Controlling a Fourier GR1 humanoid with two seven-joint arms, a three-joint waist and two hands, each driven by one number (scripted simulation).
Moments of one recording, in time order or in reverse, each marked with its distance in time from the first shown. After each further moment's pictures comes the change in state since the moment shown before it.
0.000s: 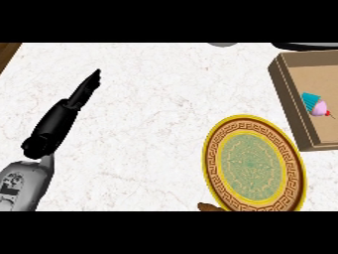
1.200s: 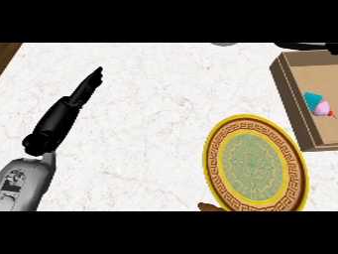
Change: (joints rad) left arm -0.020 -0.010 0.008 0.012 0.000 -0.014 -0.003; right arm -0.187 0.217 0.033 0.437 -0.179 0.125 -0.065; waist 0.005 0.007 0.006
